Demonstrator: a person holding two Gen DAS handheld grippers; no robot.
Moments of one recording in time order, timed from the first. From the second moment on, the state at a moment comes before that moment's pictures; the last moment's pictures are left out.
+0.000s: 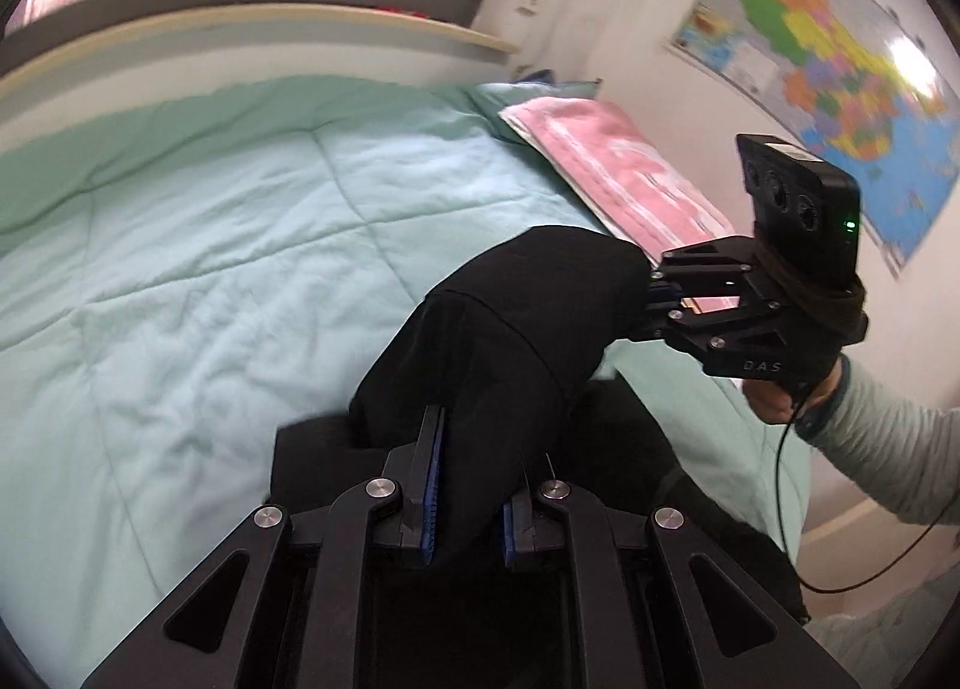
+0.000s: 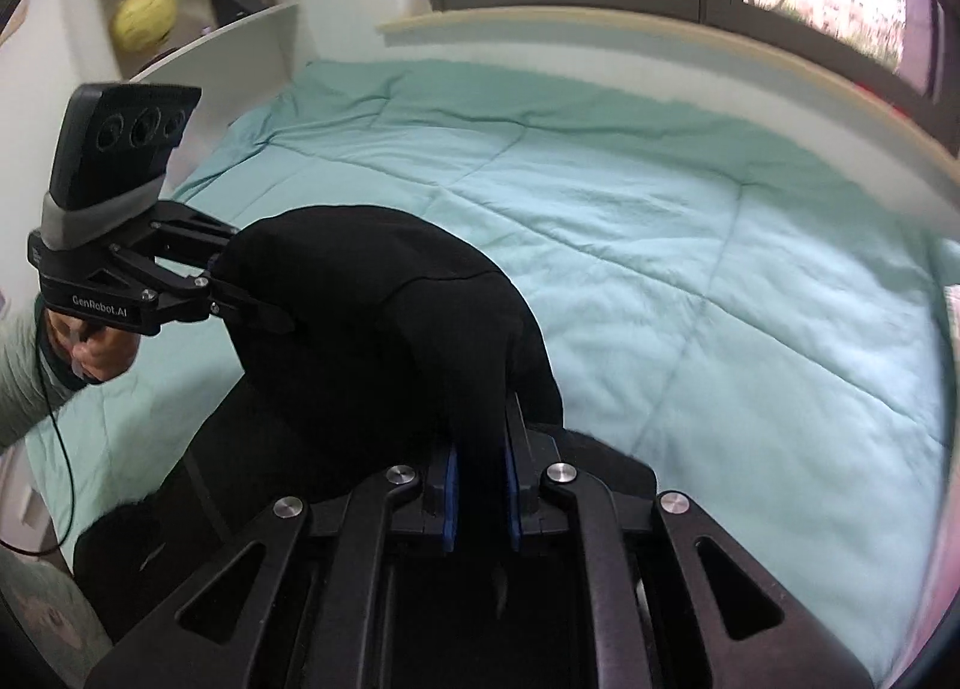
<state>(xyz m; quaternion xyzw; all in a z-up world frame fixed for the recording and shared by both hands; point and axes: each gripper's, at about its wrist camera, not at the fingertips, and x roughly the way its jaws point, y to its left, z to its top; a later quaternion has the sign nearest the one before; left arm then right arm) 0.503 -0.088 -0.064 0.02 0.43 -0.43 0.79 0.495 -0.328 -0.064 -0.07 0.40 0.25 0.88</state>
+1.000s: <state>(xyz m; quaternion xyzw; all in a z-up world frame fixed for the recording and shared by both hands) 0.288 -0.014 -0.106 -0.03 0.50 -0.31 0.81 0.280 -0.370 -0.123 0.09 0.49 0.17 0.85</state>
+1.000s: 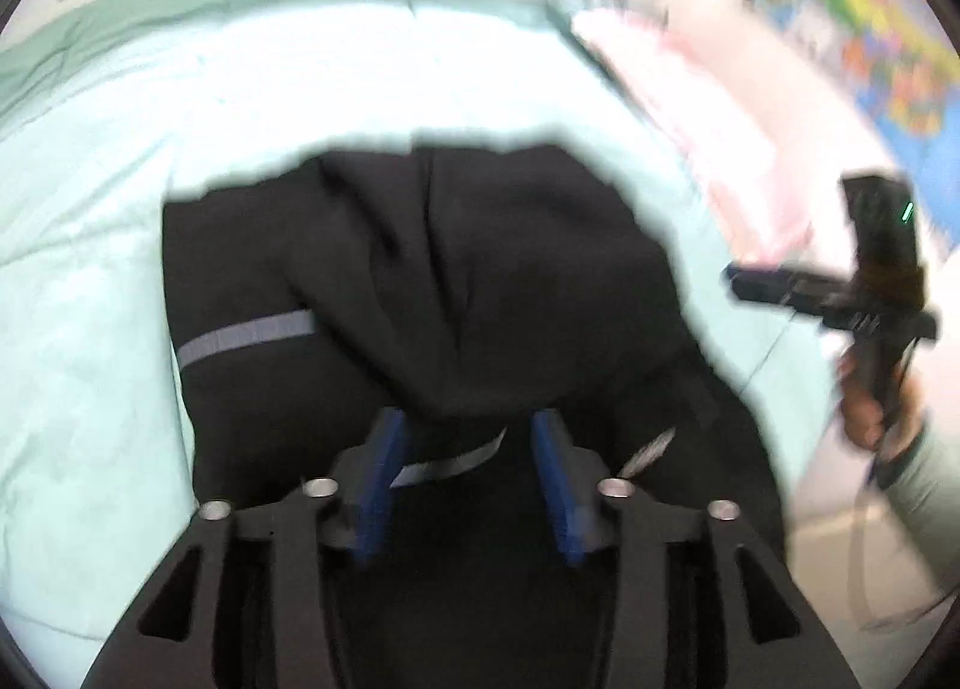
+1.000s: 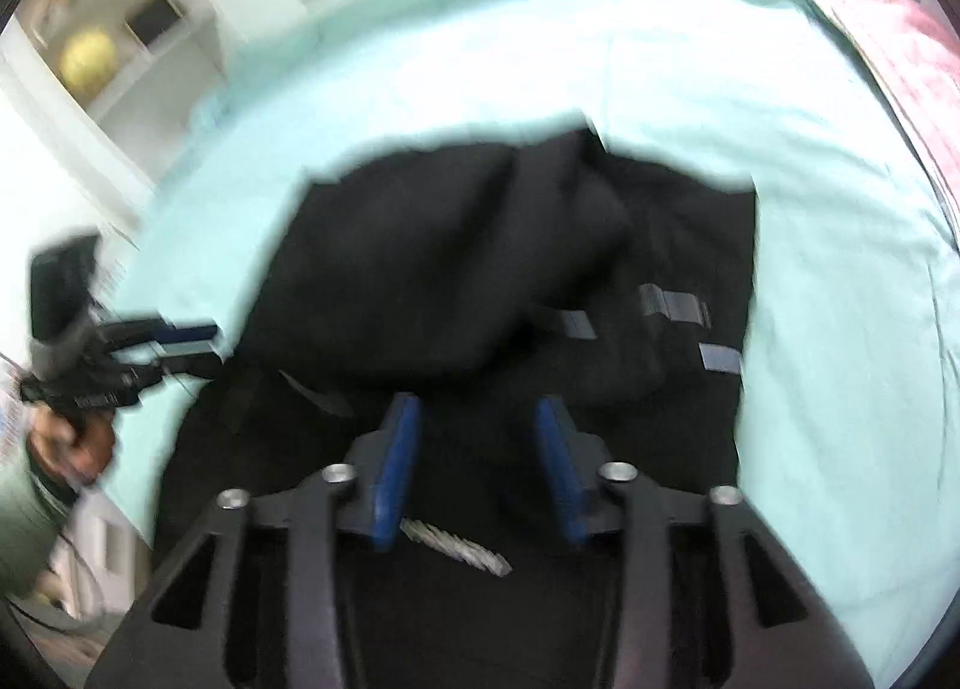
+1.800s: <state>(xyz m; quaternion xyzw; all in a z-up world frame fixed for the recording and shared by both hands) 0.335 -0.056 -0.190 -0.09 0.57 -0.27 0.77 0.368 -0.300 -0.213 0.06 0.55 0.12 0.82</state>
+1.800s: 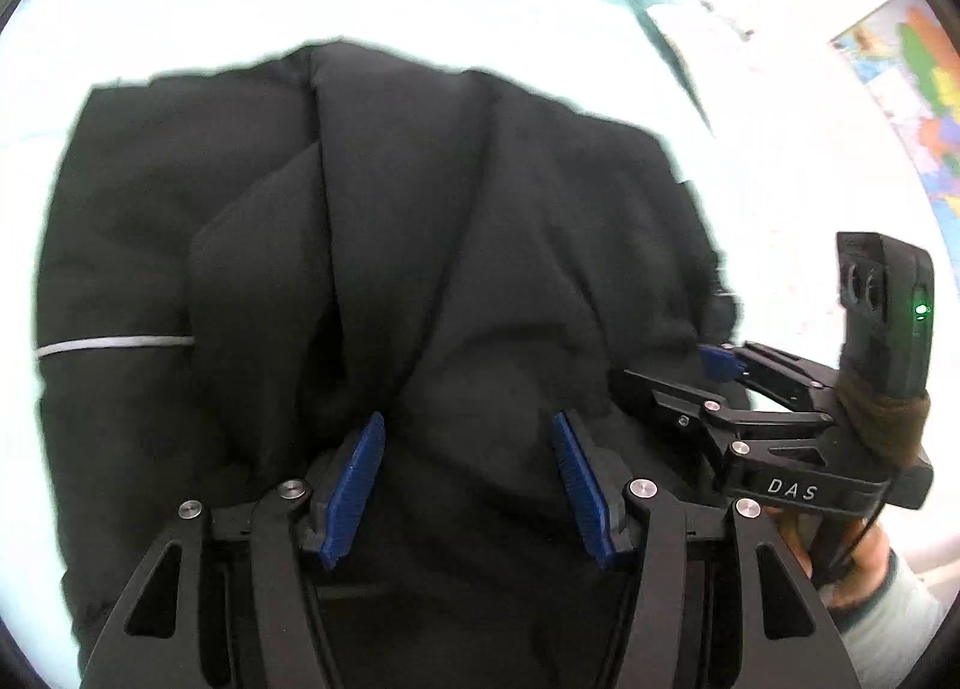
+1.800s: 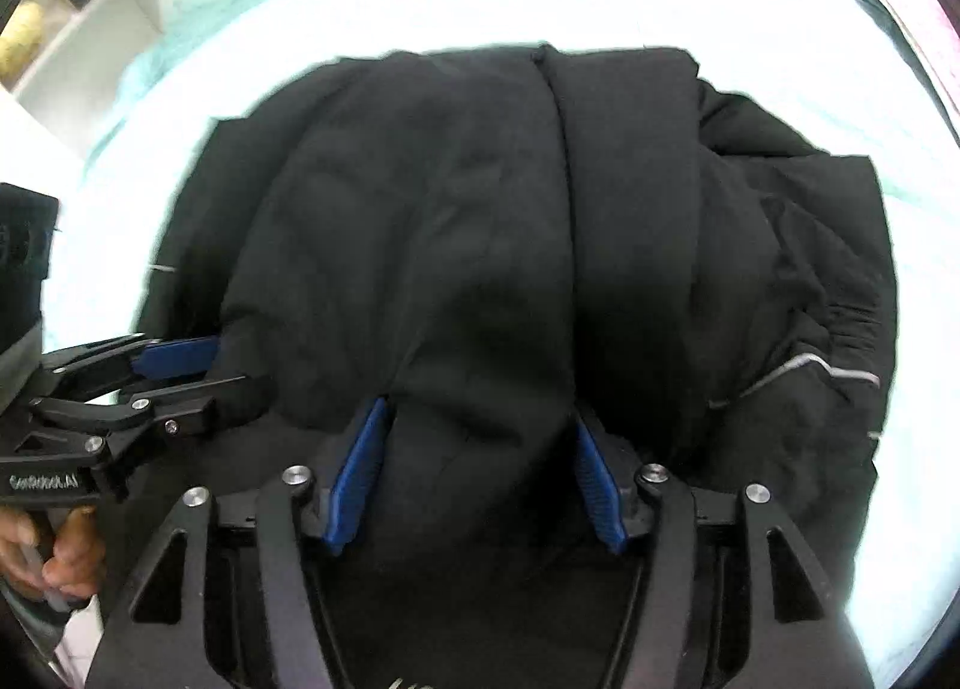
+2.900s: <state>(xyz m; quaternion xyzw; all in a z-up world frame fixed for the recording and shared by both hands) 0.178 0.148 -0.183 -0.14 0.61 -0.12 0.77 0.203 -0.398 -0.193 0.08 0.58 0.03 0.81</state>
